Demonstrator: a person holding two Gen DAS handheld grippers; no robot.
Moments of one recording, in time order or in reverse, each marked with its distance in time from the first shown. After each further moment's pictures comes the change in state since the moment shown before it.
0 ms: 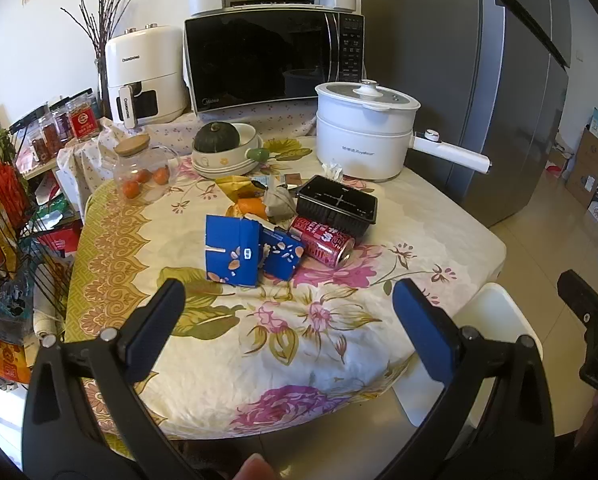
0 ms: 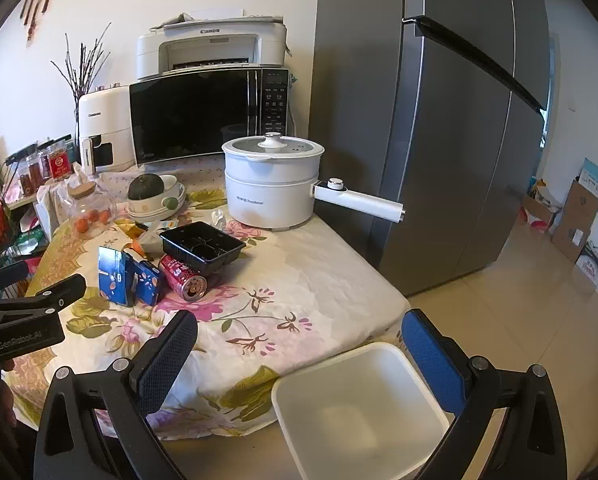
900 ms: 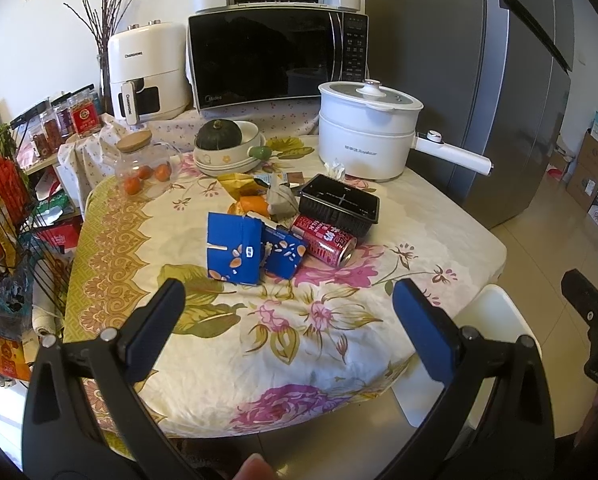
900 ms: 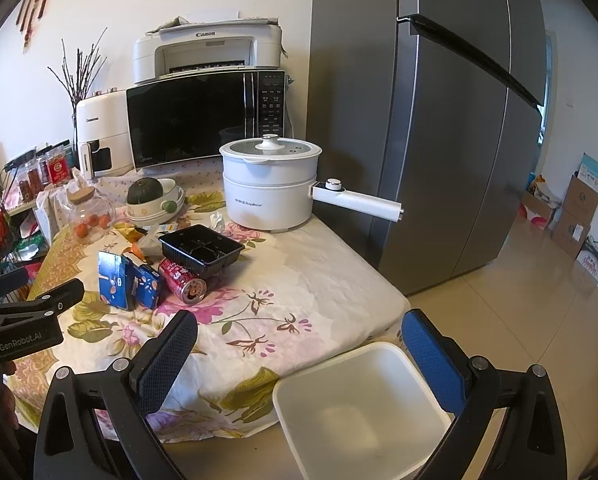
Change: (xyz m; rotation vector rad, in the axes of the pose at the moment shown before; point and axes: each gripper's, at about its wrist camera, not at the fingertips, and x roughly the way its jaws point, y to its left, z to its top) left arm 0.002 0.004 -0.003 -0.014 0.000 -0.002; right arm 0.000 -0.001 -0.001 0.014 -0.006 -0.001
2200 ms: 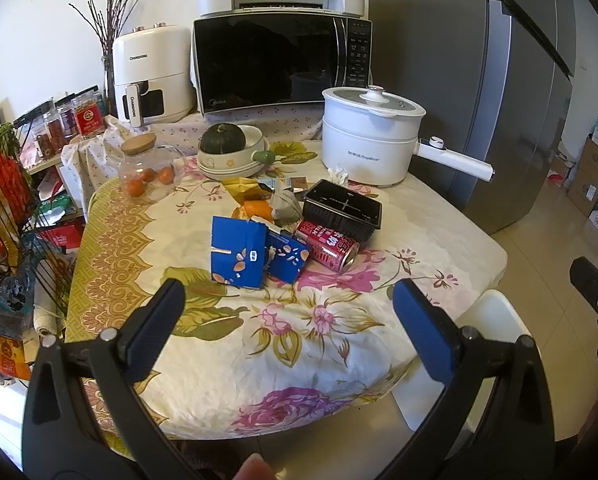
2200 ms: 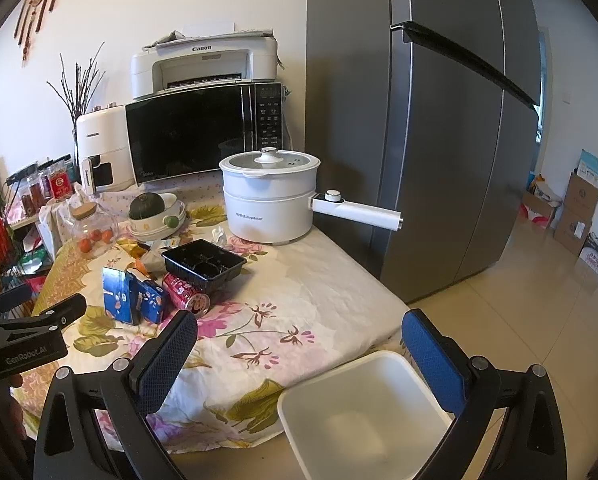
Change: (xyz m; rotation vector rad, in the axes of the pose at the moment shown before) left arm -0.003 0.004 0.002 -0.007 -0.015 0.004; right arm -0.004 -0.003 0.006 0.032 -0.037 0.011
